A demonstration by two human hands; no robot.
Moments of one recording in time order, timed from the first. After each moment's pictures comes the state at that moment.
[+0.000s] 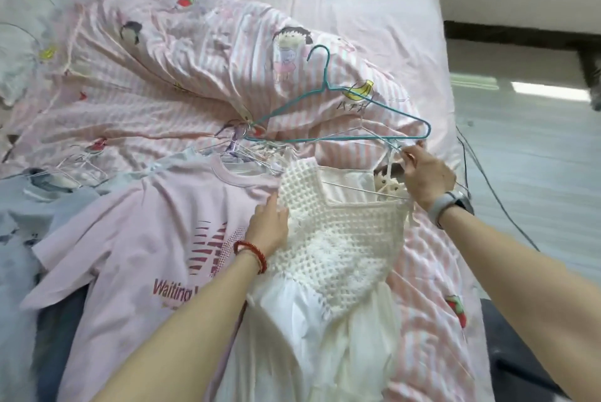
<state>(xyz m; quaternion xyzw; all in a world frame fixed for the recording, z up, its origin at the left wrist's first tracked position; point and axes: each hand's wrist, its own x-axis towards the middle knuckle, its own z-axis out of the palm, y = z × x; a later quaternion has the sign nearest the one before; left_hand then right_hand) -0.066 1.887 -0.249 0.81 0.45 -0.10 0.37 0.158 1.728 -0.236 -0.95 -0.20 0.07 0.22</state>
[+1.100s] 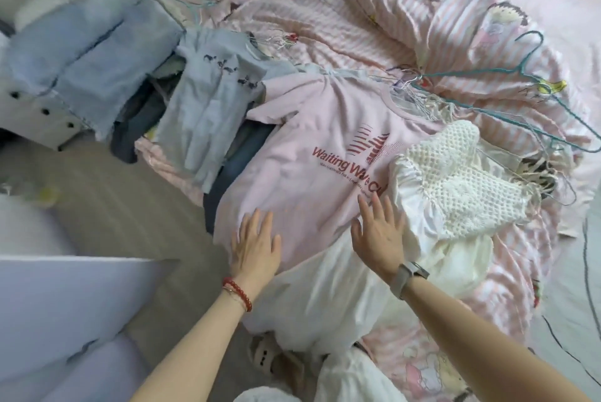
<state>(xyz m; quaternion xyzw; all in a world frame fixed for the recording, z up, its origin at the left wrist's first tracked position) -0.448 1.774 -0.197 0.75 0.62 -0.05 0.23 -0.236 1.726 -0.207 -0.82 -0.53 0.22 0.05</state>
